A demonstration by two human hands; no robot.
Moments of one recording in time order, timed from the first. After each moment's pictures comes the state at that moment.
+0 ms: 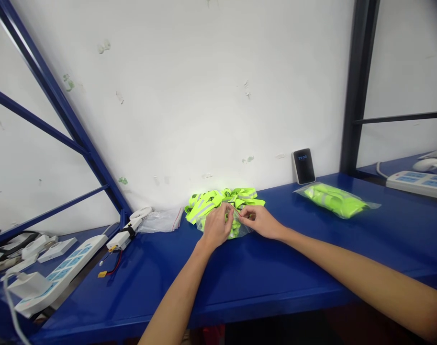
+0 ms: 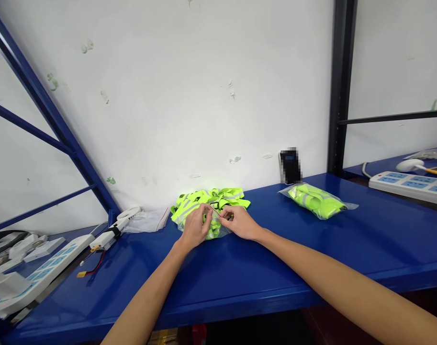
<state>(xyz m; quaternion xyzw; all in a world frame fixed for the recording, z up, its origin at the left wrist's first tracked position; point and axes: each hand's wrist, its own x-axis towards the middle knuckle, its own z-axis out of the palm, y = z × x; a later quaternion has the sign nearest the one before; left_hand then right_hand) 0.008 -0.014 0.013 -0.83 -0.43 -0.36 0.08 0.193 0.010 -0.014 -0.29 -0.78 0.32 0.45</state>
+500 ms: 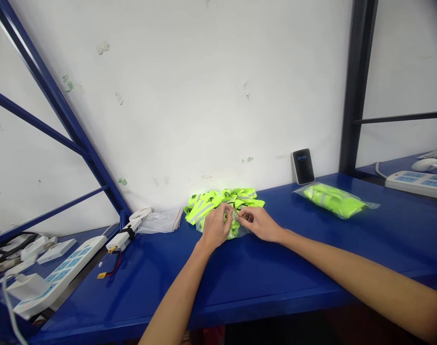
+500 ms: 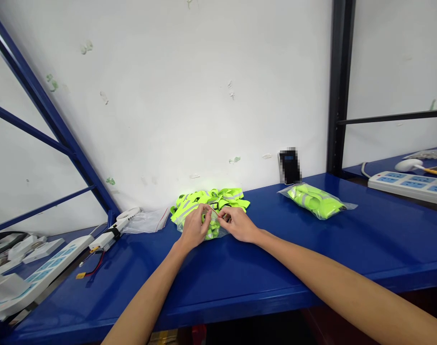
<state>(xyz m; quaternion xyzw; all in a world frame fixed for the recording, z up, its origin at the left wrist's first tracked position) 0.008 -0.012 0.012 -0.82 -0.43 -0.36 0.08 0.190 0.001 -0.007 -0.30 -0.80 0.25 0.45</state>
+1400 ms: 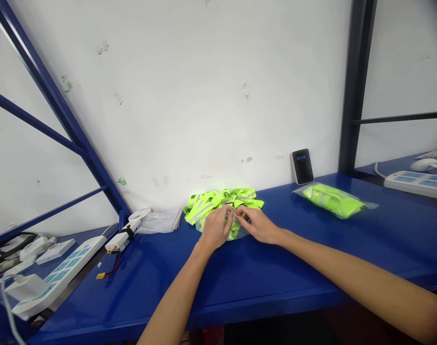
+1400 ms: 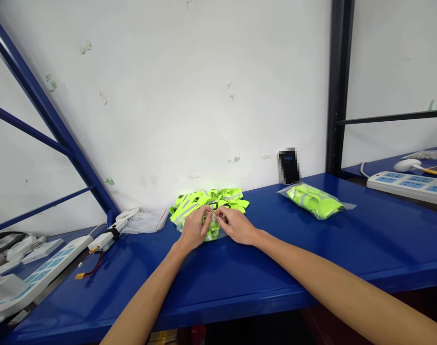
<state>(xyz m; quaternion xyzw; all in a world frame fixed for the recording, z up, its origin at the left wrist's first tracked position) 0.008 -0.015 0.011 -0.84 -0.41 -0.34 0.11 0.189 -0.001 -0.007 -0.31 -0.83 0.18 0.43</state>
